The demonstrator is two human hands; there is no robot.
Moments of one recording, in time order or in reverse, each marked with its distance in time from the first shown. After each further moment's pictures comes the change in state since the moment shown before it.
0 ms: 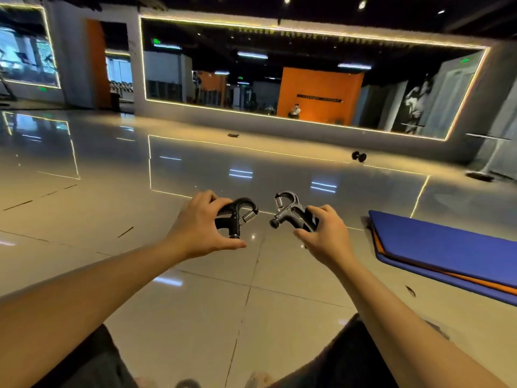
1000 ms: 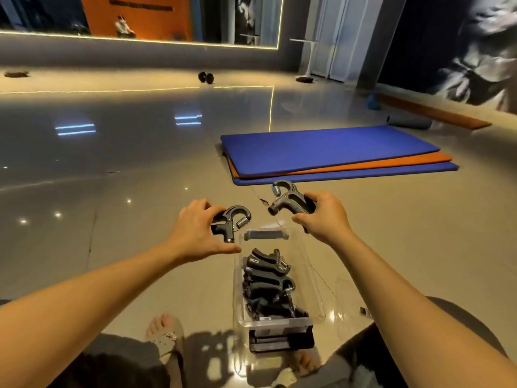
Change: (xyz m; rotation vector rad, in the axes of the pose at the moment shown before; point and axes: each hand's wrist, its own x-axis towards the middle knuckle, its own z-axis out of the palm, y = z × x) left_hand 0.102 0.321 0.300 -0.241 -0.479 0.389; right_hand -0.100 0.334 -0.188 -0.175 0.086 0.701
